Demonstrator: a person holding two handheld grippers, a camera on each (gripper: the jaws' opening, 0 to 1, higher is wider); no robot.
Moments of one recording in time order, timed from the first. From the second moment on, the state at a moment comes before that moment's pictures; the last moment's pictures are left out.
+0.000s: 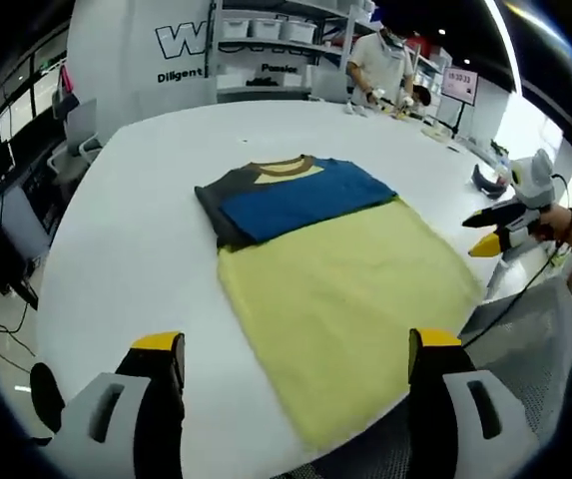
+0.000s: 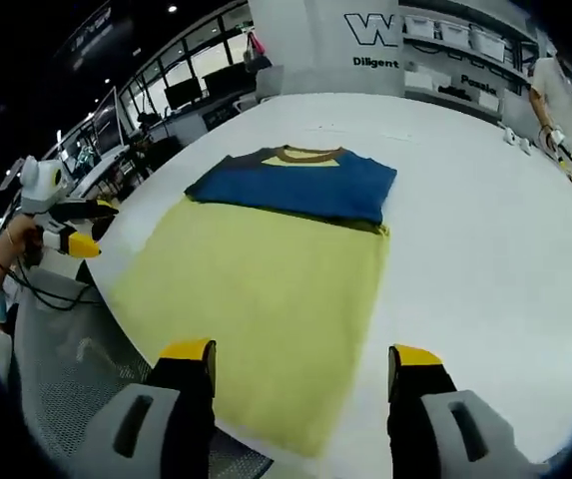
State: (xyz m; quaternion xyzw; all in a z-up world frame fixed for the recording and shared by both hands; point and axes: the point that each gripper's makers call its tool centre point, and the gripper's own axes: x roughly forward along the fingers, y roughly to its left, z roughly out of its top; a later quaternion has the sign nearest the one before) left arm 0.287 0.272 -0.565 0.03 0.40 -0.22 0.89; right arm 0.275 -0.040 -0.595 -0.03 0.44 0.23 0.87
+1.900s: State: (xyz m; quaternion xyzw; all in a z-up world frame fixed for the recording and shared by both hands) left arm 0.214 0.286 -0.633 0.02 0.54 -0.12 0.84; right arm 0.217 -0.072 -0.640 -0.04 0.49 0.18 0.85
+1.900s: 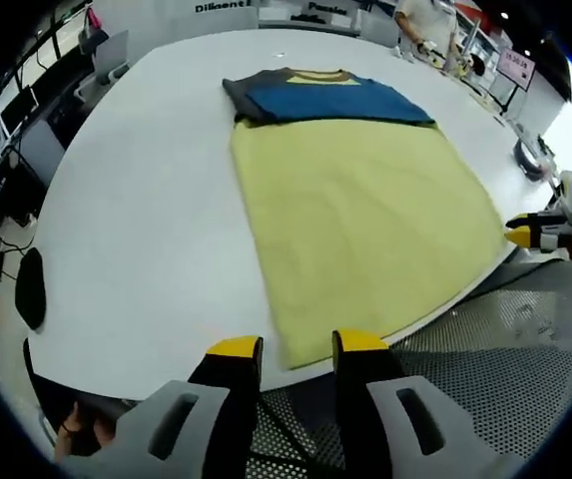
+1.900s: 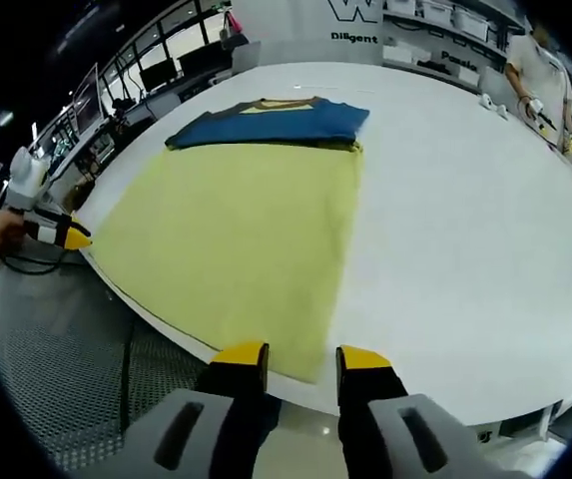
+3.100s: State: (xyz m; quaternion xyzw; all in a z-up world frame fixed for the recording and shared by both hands) left arm 0.213 0.288 -0.643 0.01 0.55 -0.11 0.83; right arm 0.215 -0.070 -0.645 -0.06 0.49 0.16 0.85
